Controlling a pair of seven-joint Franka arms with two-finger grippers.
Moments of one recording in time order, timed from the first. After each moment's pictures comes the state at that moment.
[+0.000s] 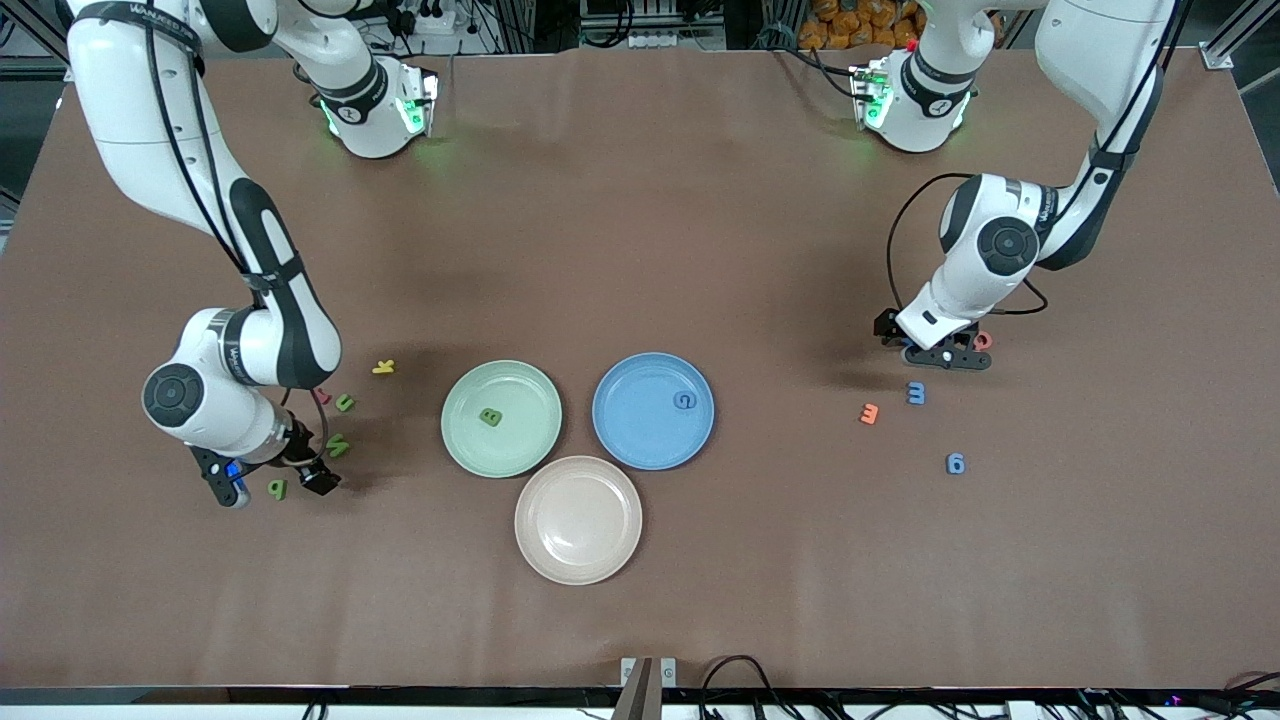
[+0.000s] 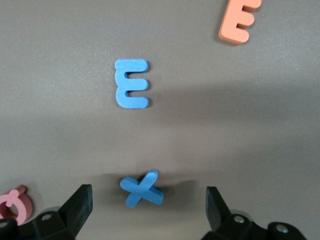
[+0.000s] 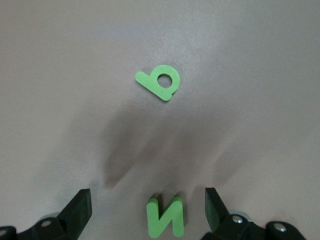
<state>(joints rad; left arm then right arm) -0.04 0.29 -0.13 -2.45 0.18 2.72 -0.19 0.12 0.67 -0.13 -1.78 0.10 2.48 0.86</state>
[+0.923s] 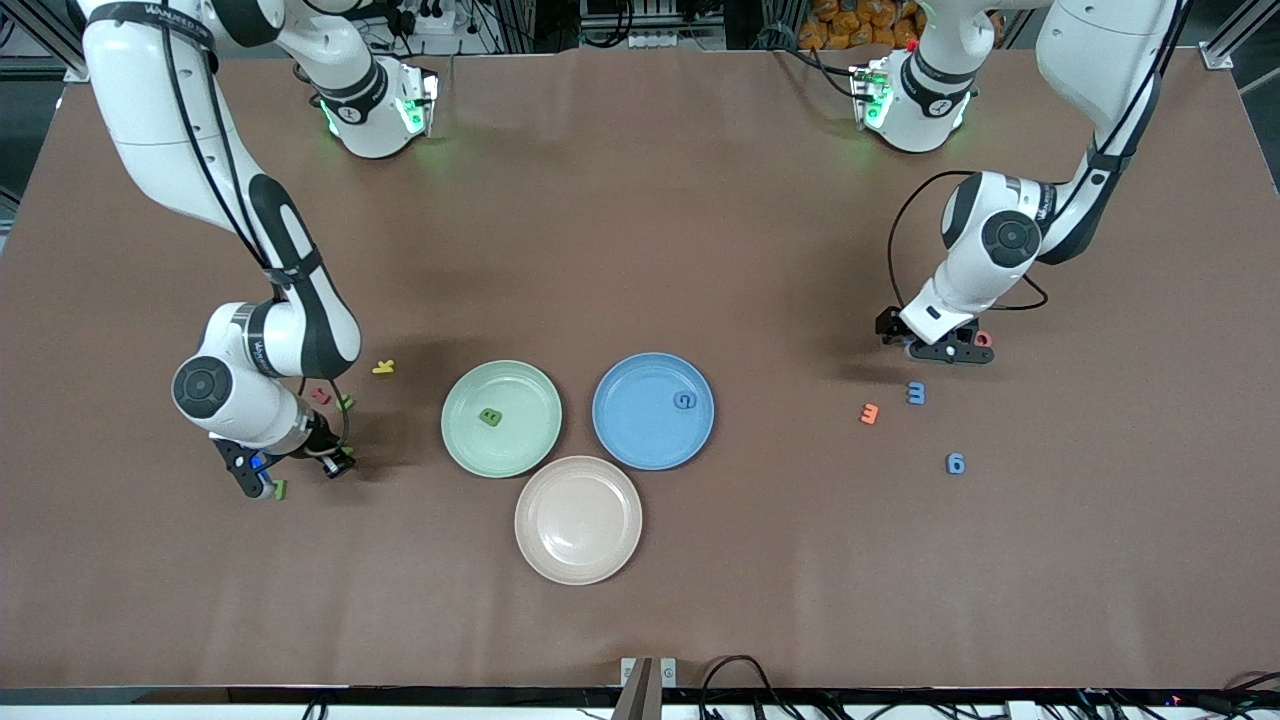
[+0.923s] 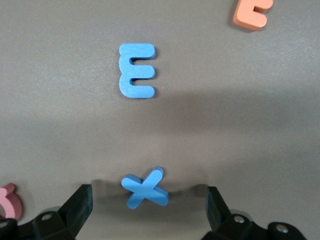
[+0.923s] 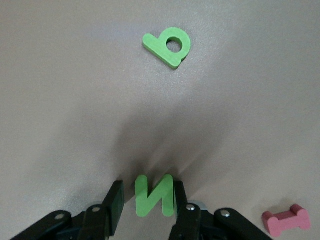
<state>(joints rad) -0.02 0.30 -0.13 -2.50 0.18 2.81 -0.19 0.15 0.66 -0.13 -1.83 0.10 2.50 0.86</state>
